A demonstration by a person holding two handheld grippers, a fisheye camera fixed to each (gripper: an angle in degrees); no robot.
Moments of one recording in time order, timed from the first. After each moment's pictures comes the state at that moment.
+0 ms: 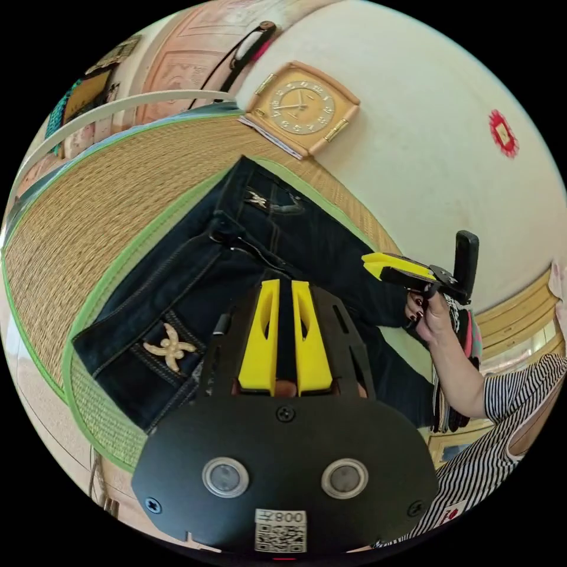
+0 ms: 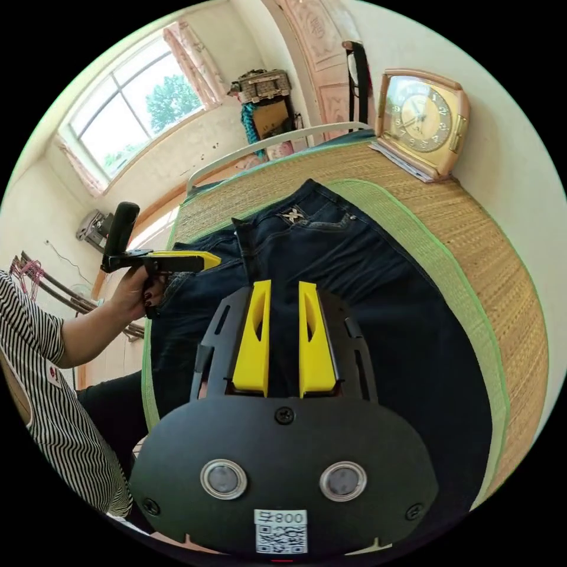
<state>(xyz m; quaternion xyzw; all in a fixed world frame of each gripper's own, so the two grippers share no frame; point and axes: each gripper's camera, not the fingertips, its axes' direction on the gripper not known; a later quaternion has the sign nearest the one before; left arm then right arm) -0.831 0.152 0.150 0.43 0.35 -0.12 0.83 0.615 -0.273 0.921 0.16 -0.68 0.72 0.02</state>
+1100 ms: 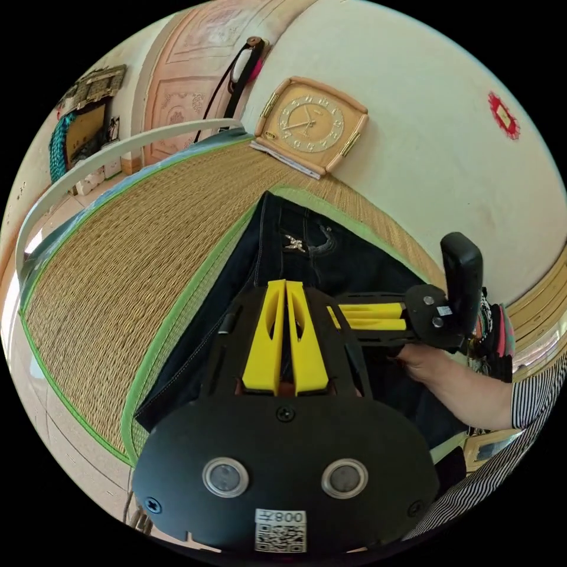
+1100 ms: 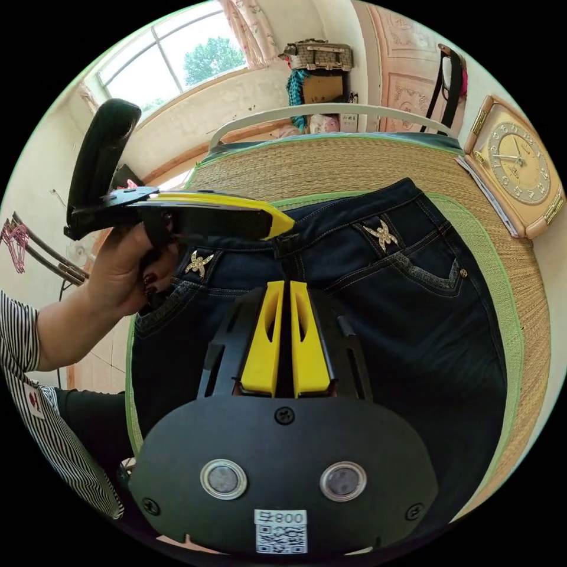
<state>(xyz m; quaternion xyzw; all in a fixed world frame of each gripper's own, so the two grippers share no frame) -0.862 0.080 0.090 0.43 0.25 -0.11 0.86 0.665 -0.355 0.956 0.20 -0.70 0.68 0.07</state>
